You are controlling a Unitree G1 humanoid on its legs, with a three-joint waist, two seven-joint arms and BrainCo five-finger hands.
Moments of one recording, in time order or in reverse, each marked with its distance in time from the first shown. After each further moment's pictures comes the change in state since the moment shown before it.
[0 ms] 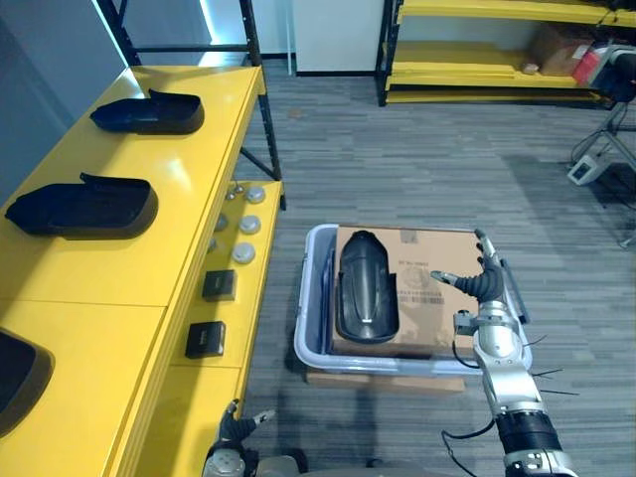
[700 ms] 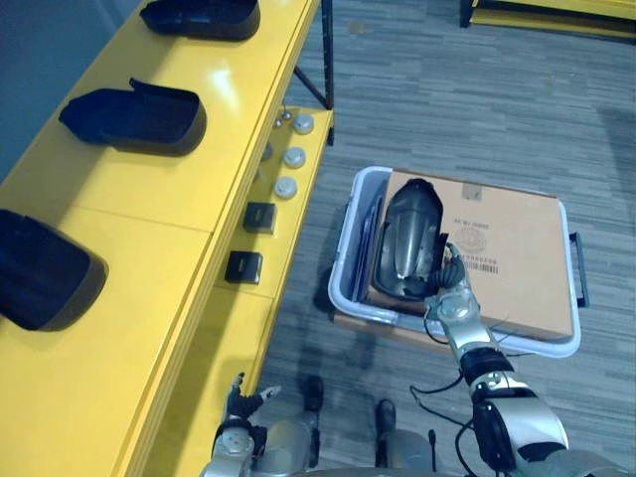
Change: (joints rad) left arm -0.056 -0.005 0.001 -0.046 -0.025 -0.021 0.056; right arm -0.396 0.043 -0.071 0.471 -0.050 0.084 -0.083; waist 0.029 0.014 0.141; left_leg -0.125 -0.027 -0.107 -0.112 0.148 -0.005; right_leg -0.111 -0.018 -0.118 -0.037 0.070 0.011
